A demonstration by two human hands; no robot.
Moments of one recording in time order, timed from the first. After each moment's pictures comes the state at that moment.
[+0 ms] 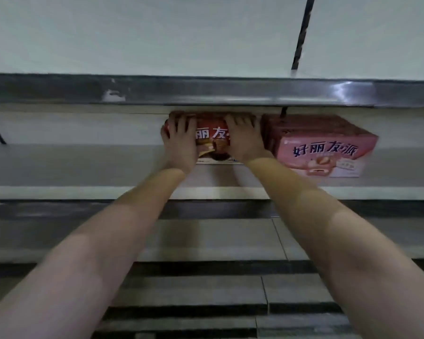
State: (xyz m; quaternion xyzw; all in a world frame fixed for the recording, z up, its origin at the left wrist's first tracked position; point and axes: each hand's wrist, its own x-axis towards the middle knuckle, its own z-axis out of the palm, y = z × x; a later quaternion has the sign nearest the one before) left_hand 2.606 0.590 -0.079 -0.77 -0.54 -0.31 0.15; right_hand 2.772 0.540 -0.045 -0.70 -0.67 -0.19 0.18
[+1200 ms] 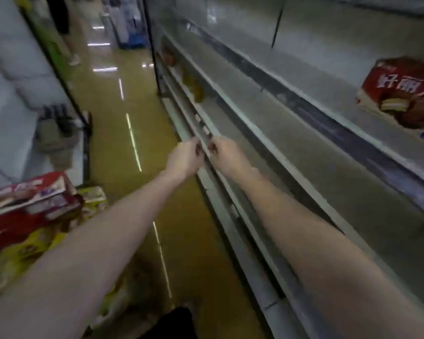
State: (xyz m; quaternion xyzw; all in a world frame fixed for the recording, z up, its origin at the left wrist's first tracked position) left_hand 2.481 0.149 -0.211 -0.35 -0.89 -0.30 0.02; right_hand 2.569 0.267 -0.197 -0.15 -0.95 0.19 0.17
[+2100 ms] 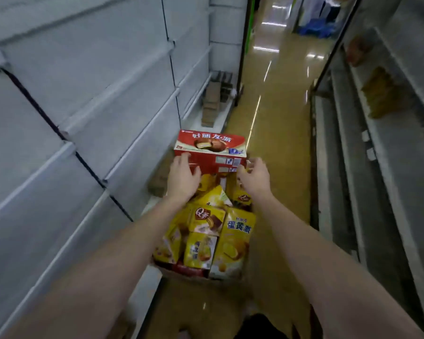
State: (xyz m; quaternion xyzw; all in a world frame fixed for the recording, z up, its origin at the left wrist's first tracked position) left_hand 2.431 -0.289 -0.297 0.09 -0.93 -0.35 0.11; right_hand 2.418 -0.086 -0.295 -0.12 -0.87 0.48 0.03
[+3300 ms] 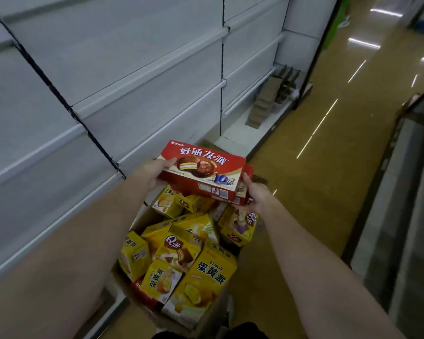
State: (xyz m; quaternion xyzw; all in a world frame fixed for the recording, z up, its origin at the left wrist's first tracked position) left_hand 2.313 -0.318 -0.302 0.44 -0.60 -0.67 -0.02; right_hand 2.228 -0.043 -0.364 -0.24 -0.61 0.64 -0.39
